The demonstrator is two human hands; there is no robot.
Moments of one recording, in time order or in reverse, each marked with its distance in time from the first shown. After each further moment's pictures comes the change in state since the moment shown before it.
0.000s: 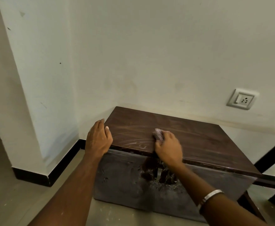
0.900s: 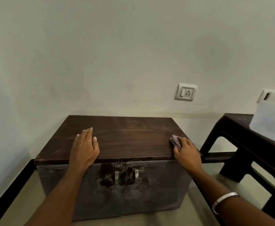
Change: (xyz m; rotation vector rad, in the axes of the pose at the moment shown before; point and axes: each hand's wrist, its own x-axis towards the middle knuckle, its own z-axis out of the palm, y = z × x) left_hand -0.024 0.094 0.056 0.112 -0.137 0.283; right_hand -0.033 0.181 -0.117 -0.166 0.172 0.293
